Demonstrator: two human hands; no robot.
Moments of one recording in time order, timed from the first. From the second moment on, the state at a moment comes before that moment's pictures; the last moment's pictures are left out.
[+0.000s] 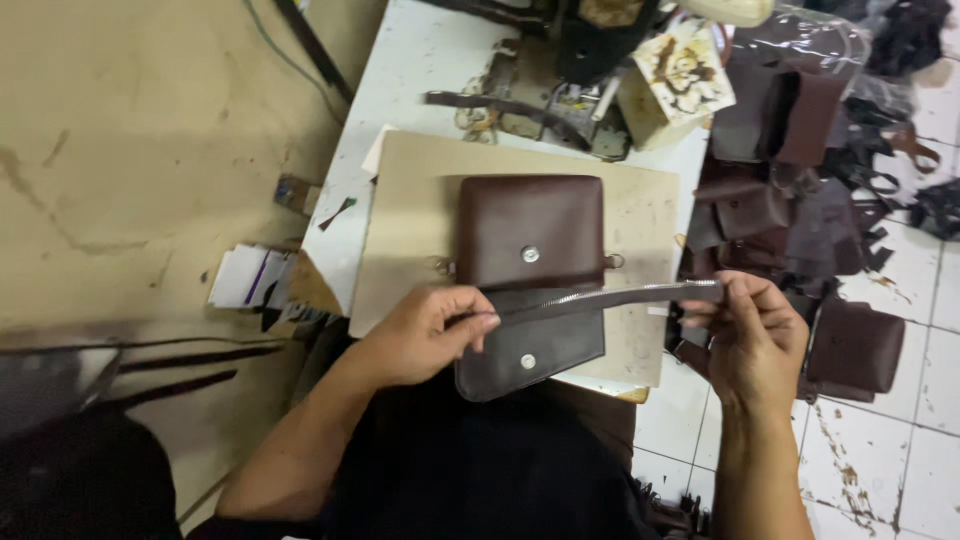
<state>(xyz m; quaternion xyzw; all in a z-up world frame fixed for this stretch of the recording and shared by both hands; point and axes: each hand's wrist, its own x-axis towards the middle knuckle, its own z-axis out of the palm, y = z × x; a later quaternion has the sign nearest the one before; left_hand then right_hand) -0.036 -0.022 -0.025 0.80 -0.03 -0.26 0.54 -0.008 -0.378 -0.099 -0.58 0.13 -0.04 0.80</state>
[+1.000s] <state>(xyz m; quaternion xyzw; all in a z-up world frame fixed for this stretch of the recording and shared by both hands) 0.154 -0.167 -0.116 0.82 -0.50 -0.20 -0.20 -0.064 -0.349 -0.118 -0.55 0.09 0.03 0.83</state>
